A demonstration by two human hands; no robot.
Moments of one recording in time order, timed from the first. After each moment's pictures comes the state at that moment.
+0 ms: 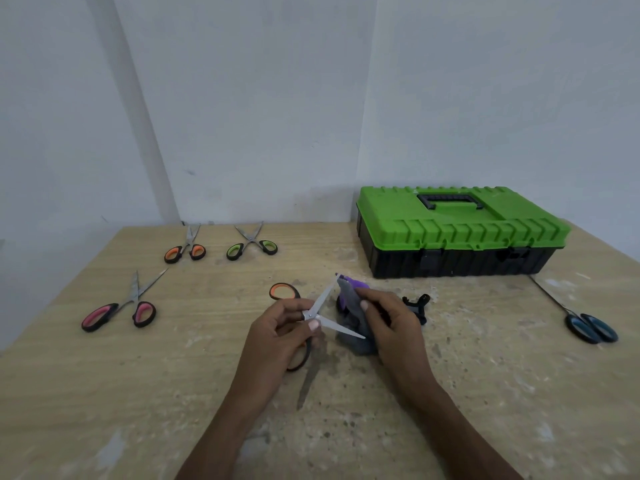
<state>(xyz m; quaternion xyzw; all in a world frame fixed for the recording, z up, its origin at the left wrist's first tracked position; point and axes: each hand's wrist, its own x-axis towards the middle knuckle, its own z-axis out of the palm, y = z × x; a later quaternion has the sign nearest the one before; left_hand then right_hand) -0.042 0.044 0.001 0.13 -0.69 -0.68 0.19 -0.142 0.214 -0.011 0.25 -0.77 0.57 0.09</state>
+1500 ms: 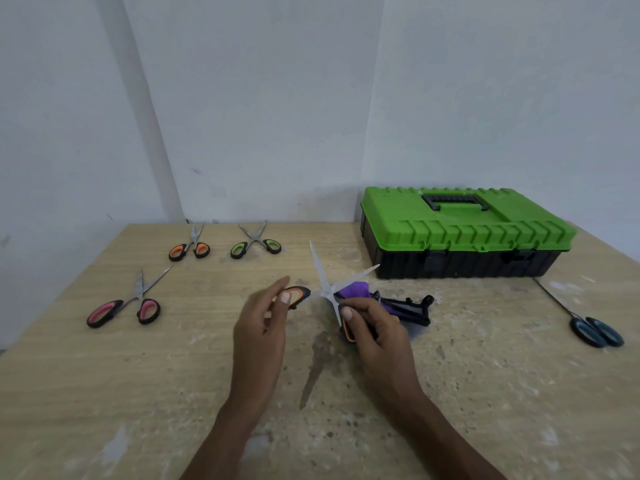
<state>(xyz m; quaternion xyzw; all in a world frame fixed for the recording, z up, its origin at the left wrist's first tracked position) -0.039 0.040 0.005 0.19 -0.75 -0.53 0.35 -0.111 0.196 -0.009 0.25 -0.78 0.57 0.06</state>
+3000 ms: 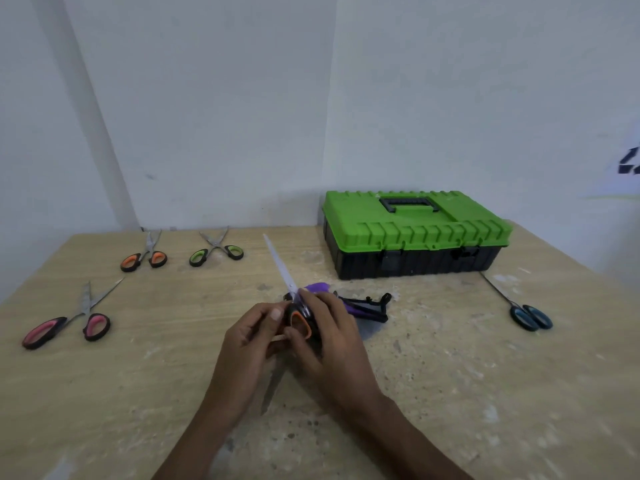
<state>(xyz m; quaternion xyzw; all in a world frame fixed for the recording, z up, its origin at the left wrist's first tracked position) -0.044 0.063 0.003 0.05 -0.64 -0.74 0.21 -0.103 0.196 -0.008 0.34 -0.83 0.39 0.20</state>
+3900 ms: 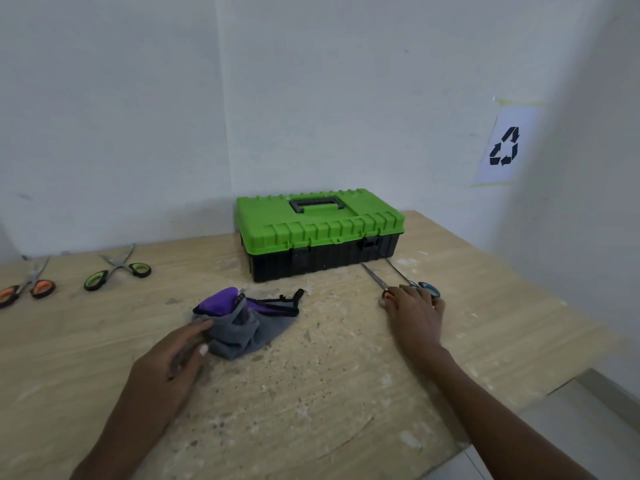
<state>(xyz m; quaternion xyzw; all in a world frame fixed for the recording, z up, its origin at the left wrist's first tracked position) -0.044 0.065 -0.023 0.00 -0.86 -0.46 0.23 -0.207 0.438 -0.015 -0.01 -0.98 0.11 0.18</state>
